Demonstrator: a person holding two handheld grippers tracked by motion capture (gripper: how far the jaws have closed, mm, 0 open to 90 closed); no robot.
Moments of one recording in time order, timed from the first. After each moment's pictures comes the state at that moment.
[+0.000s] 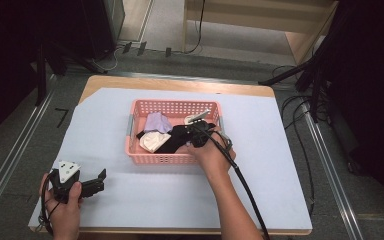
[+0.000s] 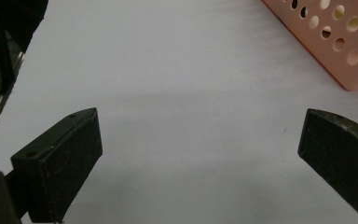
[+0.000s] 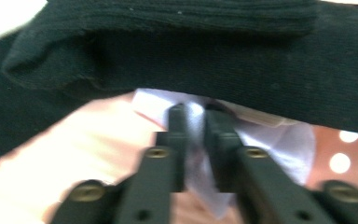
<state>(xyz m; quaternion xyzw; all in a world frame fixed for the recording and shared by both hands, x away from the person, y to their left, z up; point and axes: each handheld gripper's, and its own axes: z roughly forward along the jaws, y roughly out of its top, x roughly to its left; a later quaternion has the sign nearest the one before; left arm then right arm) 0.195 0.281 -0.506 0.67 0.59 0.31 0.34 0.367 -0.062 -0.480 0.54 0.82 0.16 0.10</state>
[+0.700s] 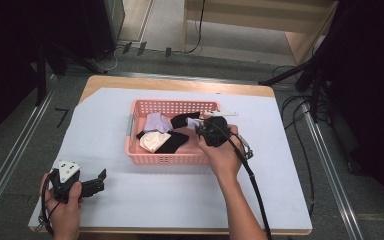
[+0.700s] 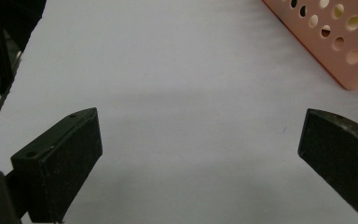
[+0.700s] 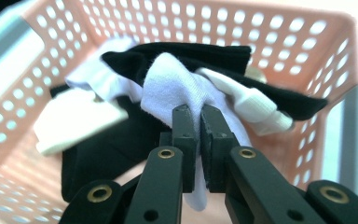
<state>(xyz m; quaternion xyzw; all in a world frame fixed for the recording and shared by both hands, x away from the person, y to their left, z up) 0.195 0.281 -0.506 0.67 0.59 0.31 0.34 0.339 -0.101 -0.435 0.51 0.74 0.40 0.15</state>
